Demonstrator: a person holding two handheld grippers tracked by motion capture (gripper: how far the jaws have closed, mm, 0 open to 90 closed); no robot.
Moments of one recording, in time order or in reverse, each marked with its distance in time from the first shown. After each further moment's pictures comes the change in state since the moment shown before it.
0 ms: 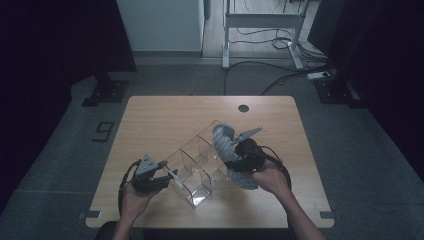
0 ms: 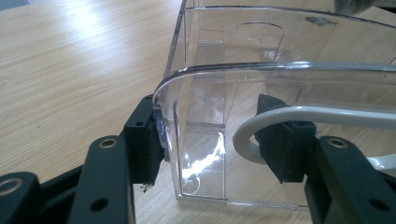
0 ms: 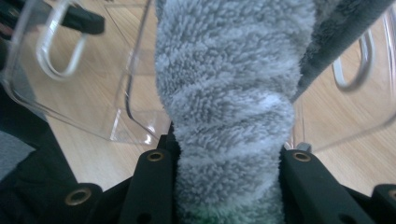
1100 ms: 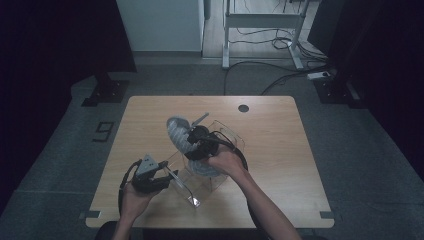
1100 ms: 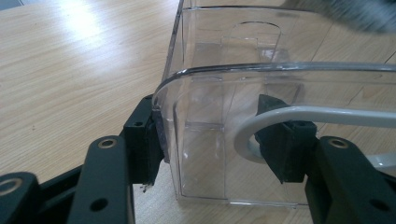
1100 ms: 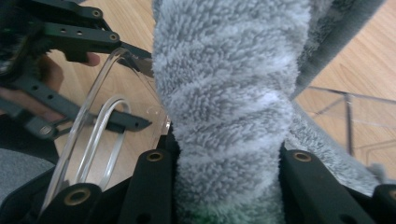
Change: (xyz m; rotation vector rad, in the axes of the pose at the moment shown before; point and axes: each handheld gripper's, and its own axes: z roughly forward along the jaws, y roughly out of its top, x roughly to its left) left arm -0.001 0.001 0.000 0.001 -0.012 0.011; right arm 0.047 0.095 0.070 0.065 0.068 -0.110
